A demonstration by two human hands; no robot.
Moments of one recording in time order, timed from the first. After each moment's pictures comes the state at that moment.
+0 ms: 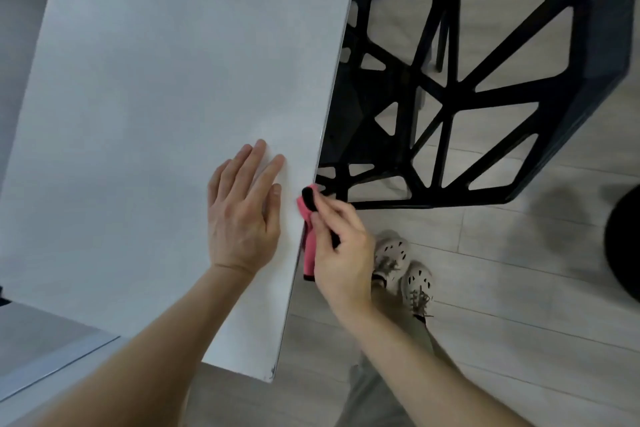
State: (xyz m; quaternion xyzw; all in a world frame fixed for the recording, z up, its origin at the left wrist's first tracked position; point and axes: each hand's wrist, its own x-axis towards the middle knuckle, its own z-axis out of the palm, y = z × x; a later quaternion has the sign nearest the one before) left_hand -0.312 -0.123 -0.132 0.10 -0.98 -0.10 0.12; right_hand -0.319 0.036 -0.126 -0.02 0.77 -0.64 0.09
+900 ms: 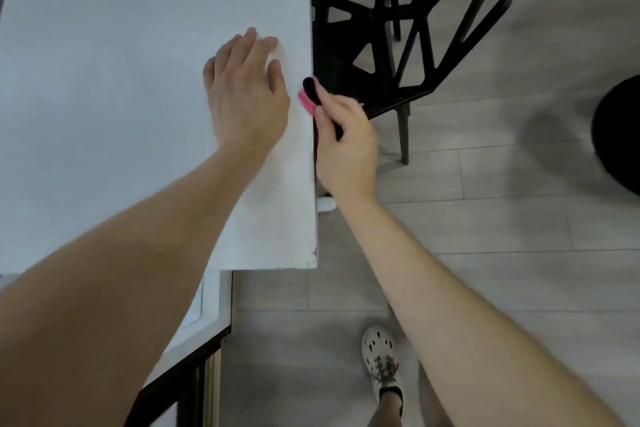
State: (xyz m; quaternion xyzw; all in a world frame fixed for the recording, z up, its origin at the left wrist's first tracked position) left_hand -0.319 -0.132 -0.143 0.09 -0.98 -0.10 0.15; right_hand -0.269 0.009 -0.152 0.03 0.77 -0.64 -0.04
